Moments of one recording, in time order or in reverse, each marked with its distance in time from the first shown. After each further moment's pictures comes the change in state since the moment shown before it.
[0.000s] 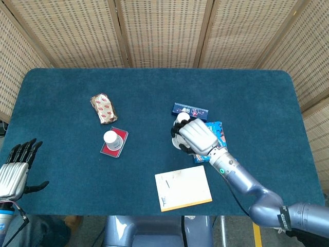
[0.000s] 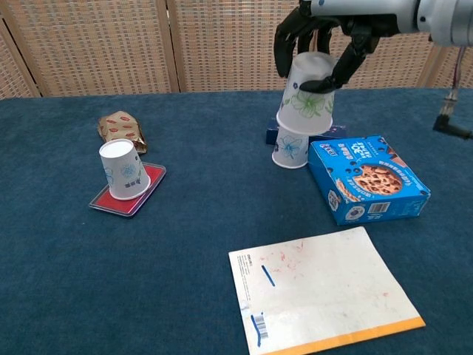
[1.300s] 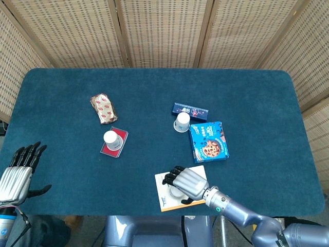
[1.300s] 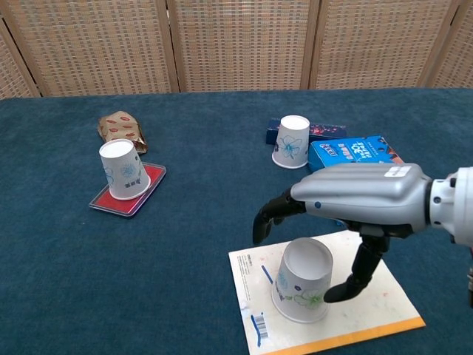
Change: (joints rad) left arm 0.026 -0.012 0.026 -0.004 0.079 0.027 0.028; right arm -0.156 -0.159 -0.249 -0.006 -0.369 -0.108 0.127
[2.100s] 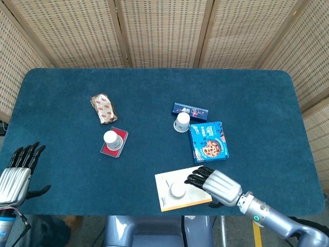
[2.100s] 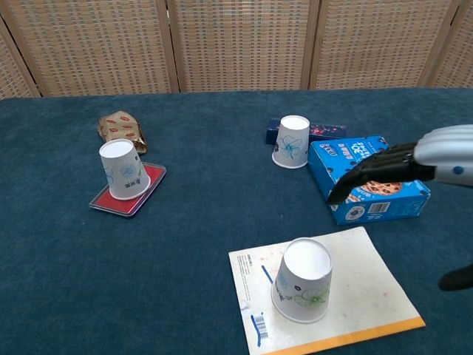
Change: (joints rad) left arm 0.013 -0.004 -0.002 0.001 0.021 0.015 0.004; right arm -0.130 0.261 -0.099 0.021 -0.443 0.238 0.375
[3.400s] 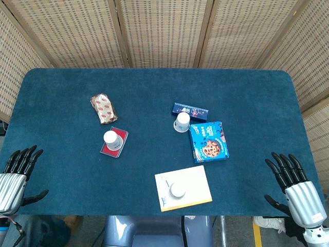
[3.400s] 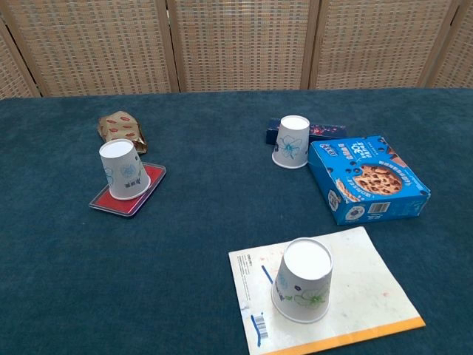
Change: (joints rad) left arm 0.044 0.035 0.046 0.011 0.136 0.086 -0.073; right arm -0.525 0.052 -0.015 0.117 0.077 0.745 -0.149
